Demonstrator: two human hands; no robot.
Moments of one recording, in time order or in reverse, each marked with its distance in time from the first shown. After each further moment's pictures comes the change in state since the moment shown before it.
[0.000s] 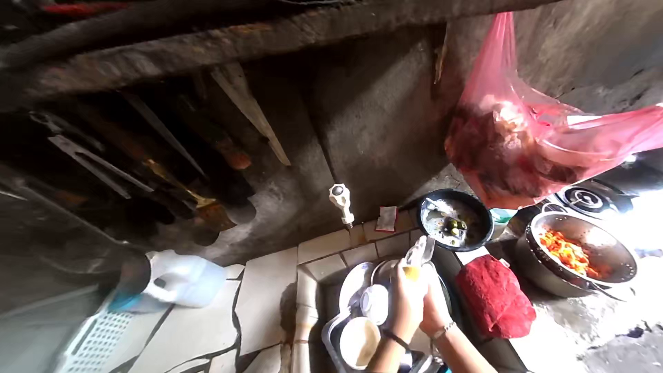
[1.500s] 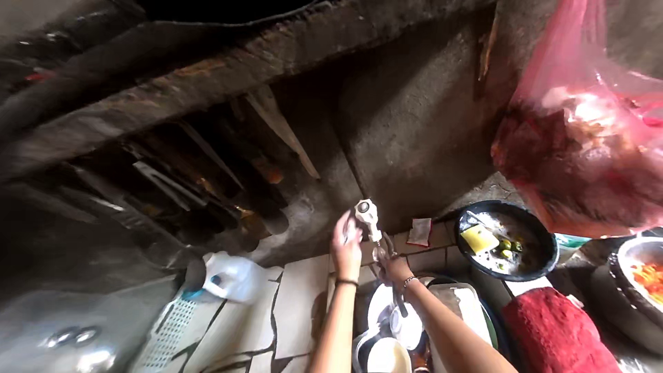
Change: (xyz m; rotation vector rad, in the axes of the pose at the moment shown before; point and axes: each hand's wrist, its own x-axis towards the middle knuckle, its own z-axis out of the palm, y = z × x) left_hand 0.131 0.010 -0.144 0.072 0.459 0.041; right_hand 0.150 0.053 0.107 -0.764 -0.244 0.338
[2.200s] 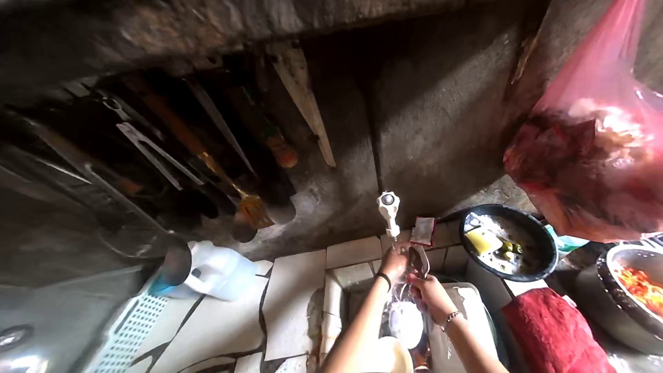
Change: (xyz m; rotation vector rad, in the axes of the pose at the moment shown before) left_hand -0.003 -0.089 0.073 -0.015 -0.599 -0.286; right_hand -0.049 0.043 -0.029 0.115 0.131 -0.037
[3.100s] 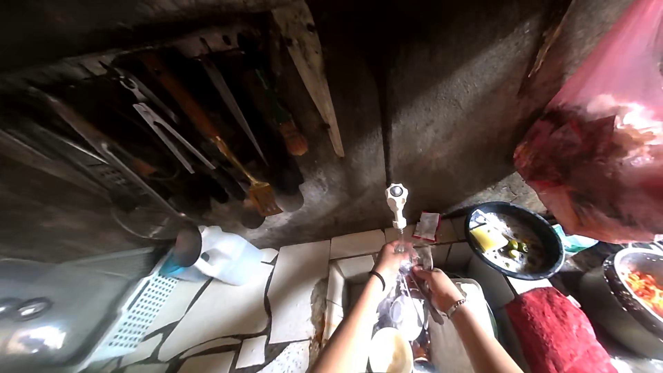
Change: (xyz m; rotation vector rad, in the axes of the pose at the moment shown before) left_hand -0.016 -0.019 -0.021 -0.230 -0.078 0.016; right_hand 0.005 0.000 -0.005 0.204 -0.020 0.064
